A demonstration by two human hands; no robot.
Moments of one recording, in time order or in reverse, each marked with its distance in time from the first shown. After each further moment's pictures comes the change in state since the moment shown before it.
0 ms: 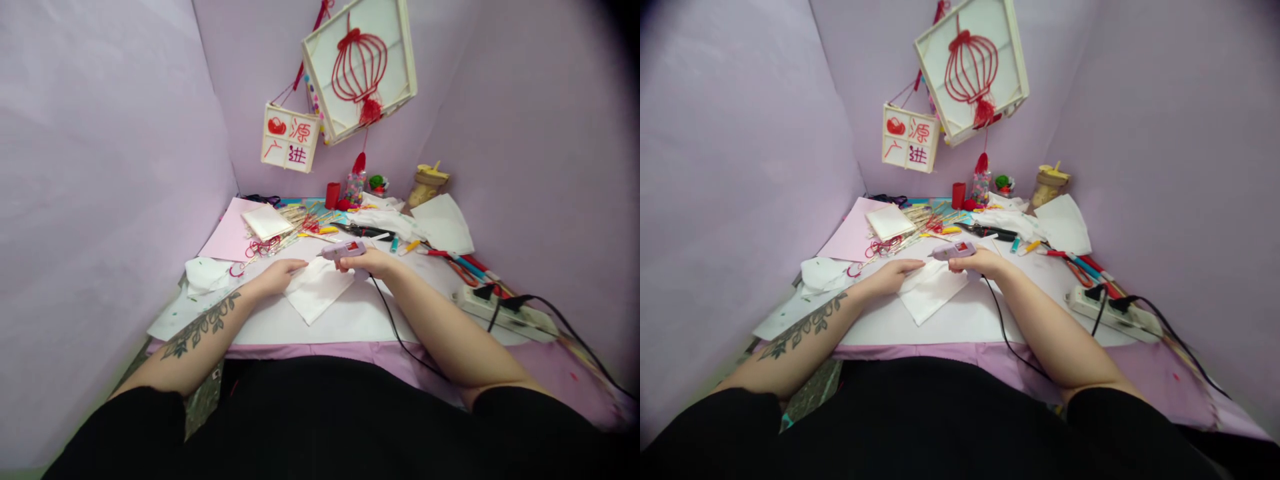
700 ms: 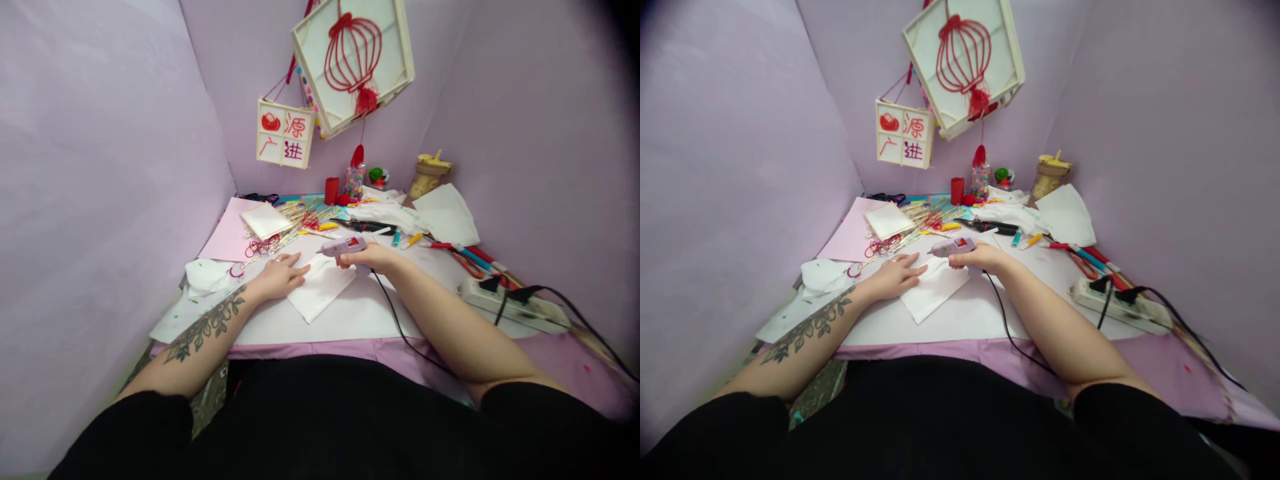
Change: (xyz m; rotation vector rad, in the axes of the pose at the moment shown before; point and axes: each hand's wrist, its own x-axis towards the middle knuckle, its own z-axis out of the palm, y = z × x) left_hand -0.007 0.003 -0.003 0.433 -0.096 -0.053; right_hand -0.002 -0.007 0.001 -0.006 0.017 0.027
